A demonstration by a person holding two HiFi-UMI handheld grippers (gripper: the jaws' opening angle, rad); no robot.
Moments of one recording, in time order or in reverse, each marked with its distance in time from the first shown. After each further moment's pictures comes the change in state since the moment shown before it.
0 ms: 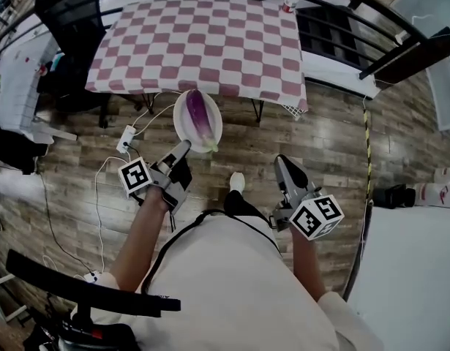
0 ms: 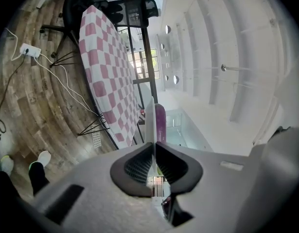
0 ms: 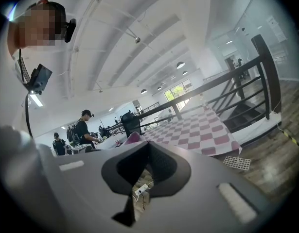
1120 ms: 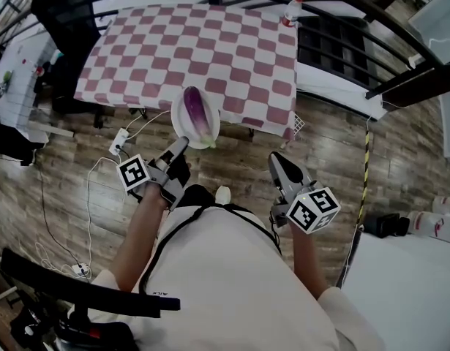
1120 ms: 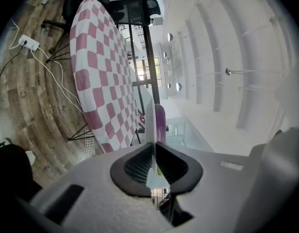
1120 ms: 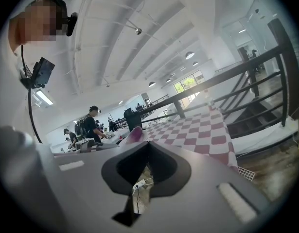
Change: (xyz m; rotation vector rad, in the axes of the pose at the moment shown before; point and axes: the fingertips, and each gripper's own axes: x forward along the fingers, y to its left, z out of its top) left arm 0.166 0.001 0.021 -0.020 -0.114 0.023; right arm 0.072 -0.150 0.079 -0.036 0.112 0.134
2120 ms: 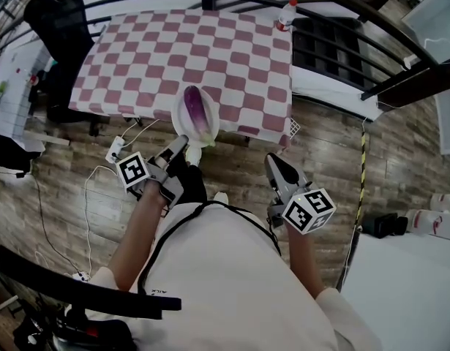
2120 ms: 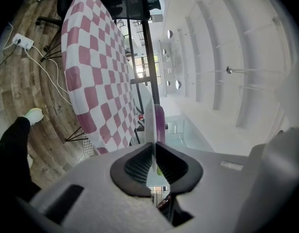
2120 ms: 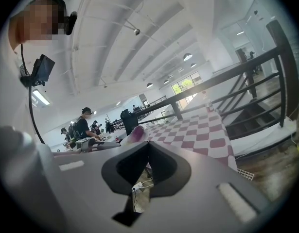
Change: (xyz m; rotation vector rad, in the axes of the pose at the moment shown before) left arm 0.033 0.002 0.020 0.007 0.035 -0.016; right arm 0.019 -0.015 0.008 0.001 -0.020 -0.031
